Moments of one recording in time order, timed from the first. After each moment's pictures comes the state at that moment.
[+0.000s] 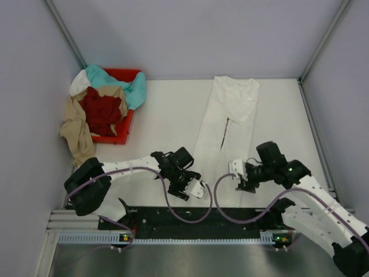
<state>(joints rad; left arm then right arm) -0.94 1.46 0.80 -0.58 0.49 1.07 0.42 0.78 0.66 -0.78 -0.67 -0.86</state>
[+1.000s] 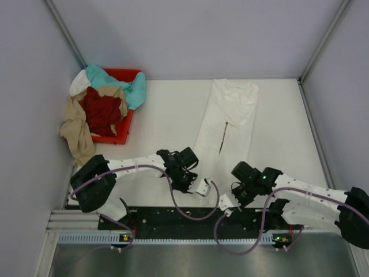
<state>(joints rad) -0.99 1.53 0.86 -0.64 0.43 0.94 0.93 1.00 0.45 -0.75 -0.45 -1.21</state>
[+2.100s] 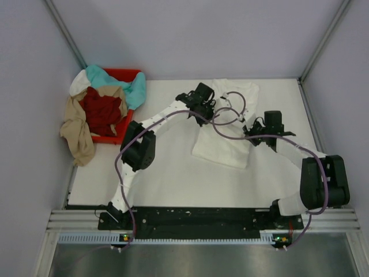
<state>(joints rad) -0.67 2.21 1.96 -0.70 0.23 0.57 0.11 1.43 0.76 -0.12 -0.42 -0.64</state>
